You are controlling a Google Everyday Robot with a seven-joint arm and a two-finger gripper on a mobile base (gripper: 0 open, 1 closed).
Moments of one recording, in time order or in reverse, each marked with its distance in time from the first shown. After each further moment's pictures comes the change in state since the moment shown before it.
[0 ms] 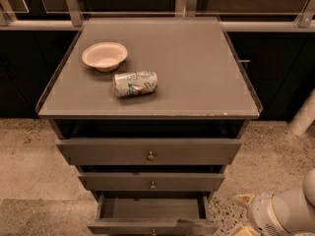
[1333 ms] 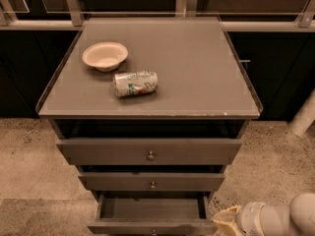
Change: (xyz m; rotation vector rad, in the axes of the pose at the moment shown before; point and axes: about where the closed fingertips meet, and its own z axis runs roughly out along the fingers) arm 0.016 -0.033 0.057 0.086 -0.141 0.092
